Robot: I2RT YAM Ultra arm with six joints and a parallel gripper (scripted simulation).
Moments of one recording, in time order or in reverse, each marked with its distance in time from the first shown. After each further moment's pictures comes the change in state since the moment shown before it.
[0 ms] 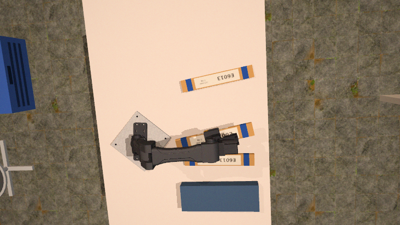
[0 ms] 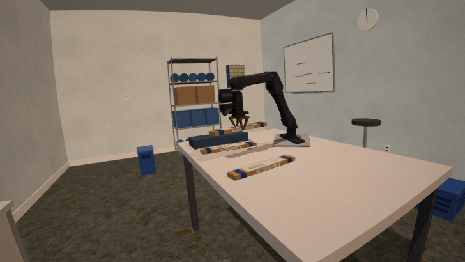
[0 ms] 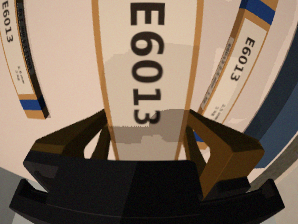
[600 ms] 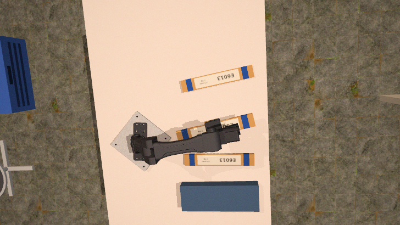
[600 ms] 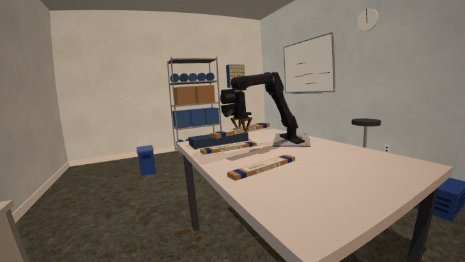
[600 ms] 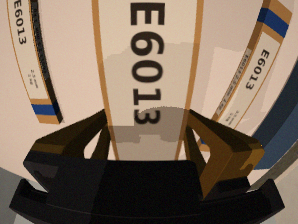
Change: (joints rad) arm 0.104 0.048 0.078 -0.027 0.010 0.100
